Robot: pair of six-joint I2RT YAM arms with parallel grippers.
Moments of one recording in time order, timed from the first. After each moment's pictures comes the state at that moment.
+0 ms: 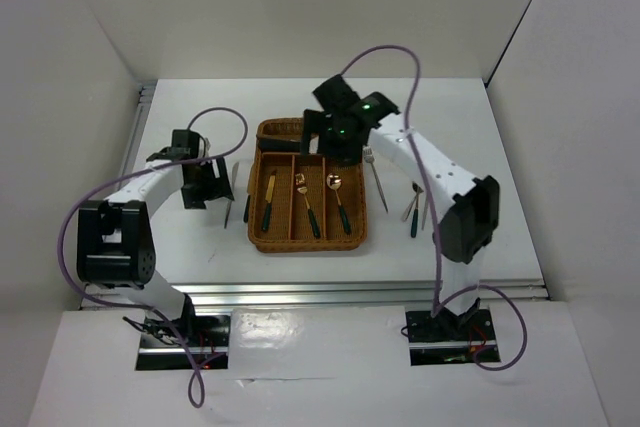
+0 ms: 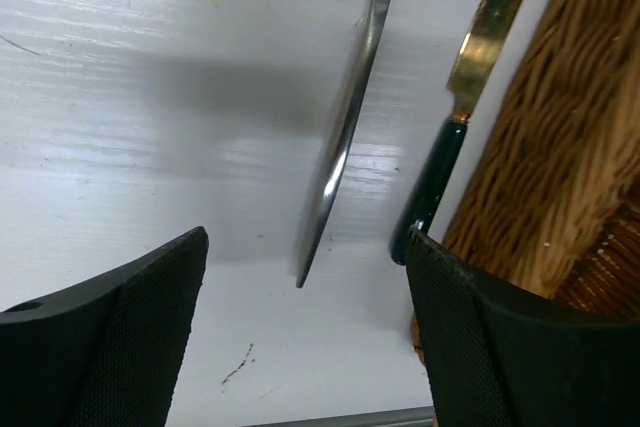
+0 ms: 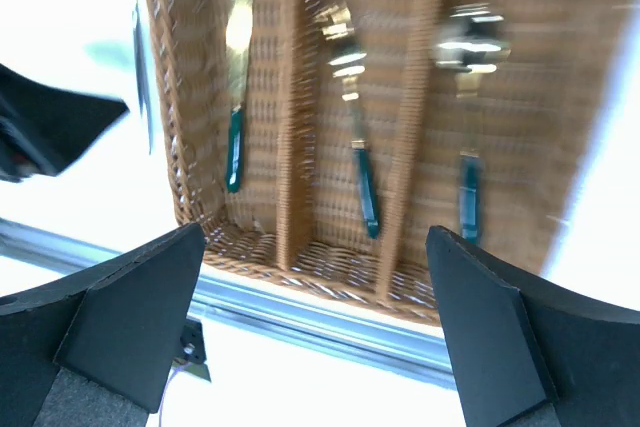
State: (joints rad) left arm 0.01 1.58 1.01 -0.58 0.14 -0.31; right arm 0.69 1.92 1.94 -1.05 0.05 0.70
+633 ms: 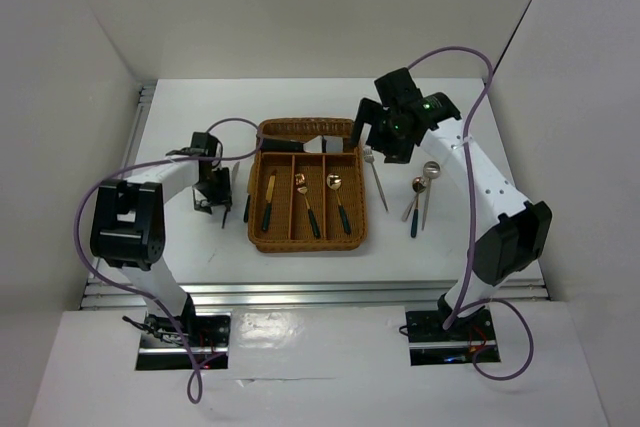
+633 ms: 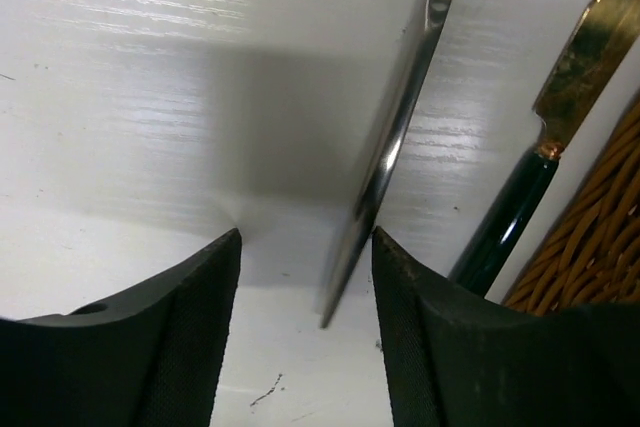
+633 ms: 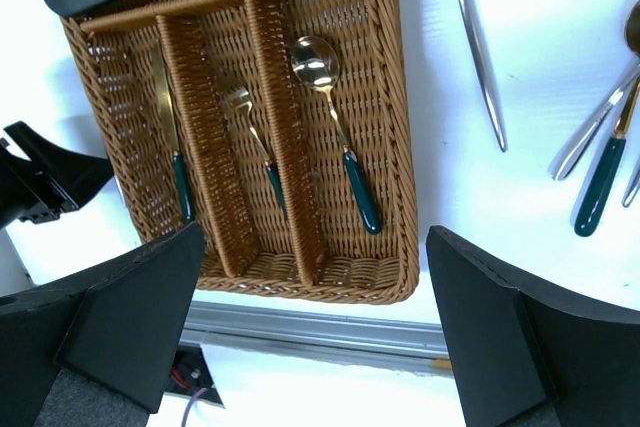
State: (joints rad) left arm -0.07 1.74 1.05 -0.59 -0.01 -0.27; right arm 0.44 1.63 1.71 -1.05 0.05 0.70
